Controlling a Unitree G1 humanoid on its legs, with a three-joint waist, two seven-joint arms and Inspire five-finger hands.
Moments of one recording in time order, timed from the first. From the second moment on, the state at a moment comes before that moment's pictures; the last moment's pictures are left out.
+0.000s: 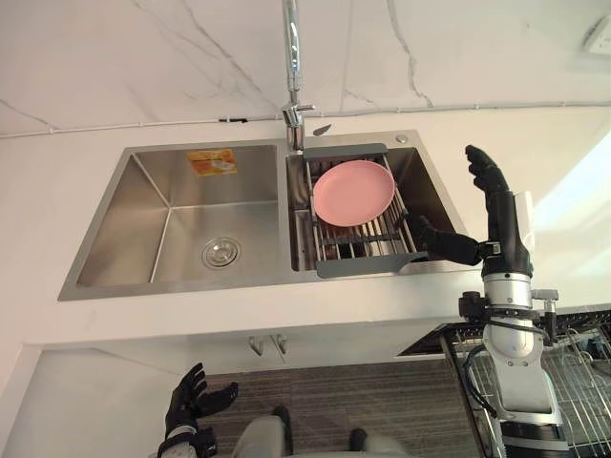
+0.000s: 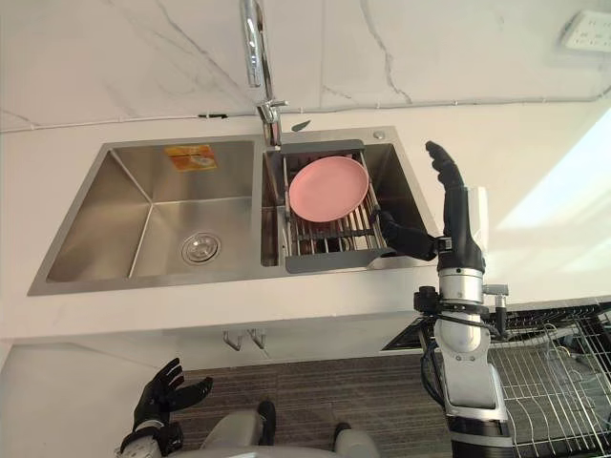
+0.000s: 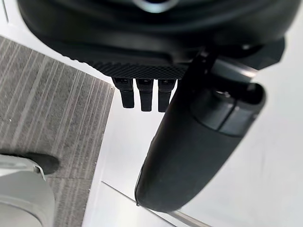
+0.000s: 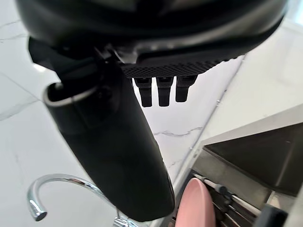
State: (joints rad) left arm 0.24 0.13 0.17 0.72 -0.17 -0.19 0.11; right arm 0.02 -0.30 -0.16 -0.16 -0.22 -0.16 -0.14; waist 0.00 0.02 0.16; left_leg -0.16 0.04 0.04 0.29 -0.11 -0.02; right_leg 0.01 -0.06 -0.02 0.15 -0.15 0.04
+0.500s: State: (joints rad) left arm 0.21 0.16 0.17 0.80 -0.12 -0.18 0.10; right arm 0.04 -0.31 -0.12 -0.06 -0.23 -0.14 -0.12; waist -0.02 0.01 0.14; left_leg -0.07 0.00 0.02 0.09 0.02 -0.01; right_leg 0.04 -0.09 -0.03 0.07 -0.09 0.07
